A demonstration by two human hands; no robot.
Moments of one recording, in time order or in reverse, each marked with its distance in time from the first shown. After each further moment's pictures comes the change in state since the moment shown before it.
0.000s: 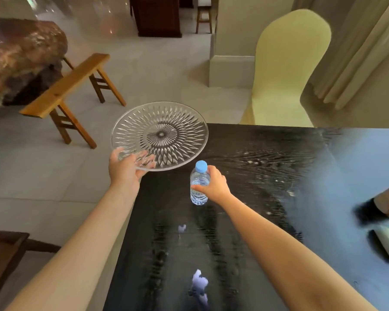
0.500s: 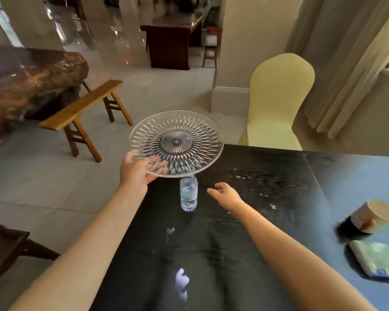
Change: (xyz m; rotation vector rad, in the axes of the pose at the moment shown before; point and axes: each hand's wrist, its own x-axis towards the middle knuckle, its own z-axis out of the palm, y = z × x) left_hand -0.097 0.011 0.024 0.024 -0.035 0.029; right_hand -0.065 0.017 -0.077 0.105 -0.074 0.127
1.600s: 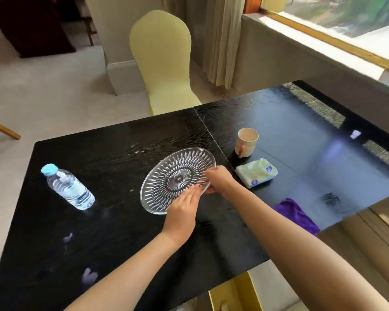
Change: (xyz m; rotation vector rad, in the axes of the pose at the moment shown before) left_hand -0.196 -0.292 0.145 1.272 -0.938 1.266; right_hand -0.110 0.190 -0.190 0.568 0.289 0.281
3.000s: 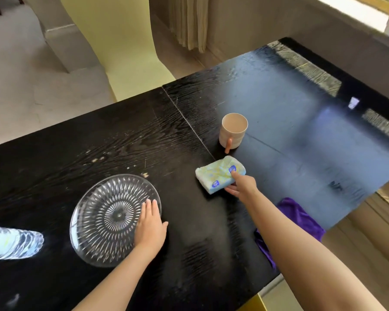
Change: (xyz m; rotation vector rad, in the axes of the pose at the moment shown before) left_hand 0.047 -0.083 0.111 0.046 -0.665 -0.566; right_hand 0.129 0.082 -0.097 0.619 0.390 0.323
